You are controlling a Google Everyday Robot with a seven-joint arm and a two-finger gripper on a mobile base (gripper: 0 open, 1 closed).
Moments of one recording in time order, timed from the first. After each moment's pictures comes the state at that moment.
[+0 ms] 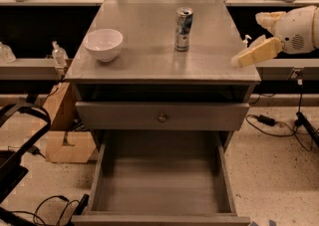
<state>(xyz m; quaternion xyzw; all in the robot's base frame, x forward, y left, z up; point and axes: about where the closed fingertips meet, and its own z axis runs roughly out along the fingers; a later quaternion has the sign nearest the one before) 0.622 -0.229 0.950 -0.45 0.73 0.16 0.49</state>
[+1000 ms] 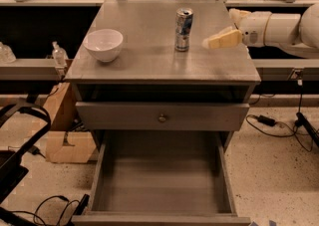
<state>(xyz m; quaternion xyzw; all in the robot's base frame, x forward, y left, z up) 0.747 -0.191 0.921 -0.39 0.68 0.23 0.58</state>
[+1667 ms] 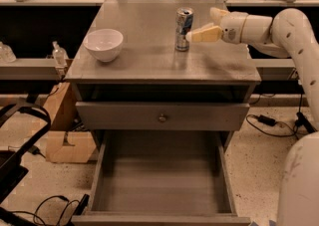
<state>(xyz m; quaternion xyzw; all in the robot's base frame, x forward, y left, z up) 0.800 -0.148 0.911 -0.37 0.65 0.29 0.60</state>
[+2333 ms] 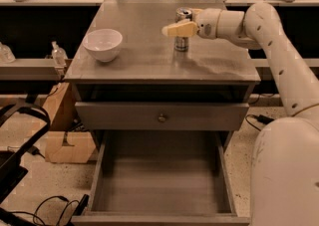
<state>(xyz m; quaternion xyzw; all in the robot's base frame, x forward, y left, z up) 0.816 -0.076 0.908 -0.39 0.64 0.34 0.57</state>
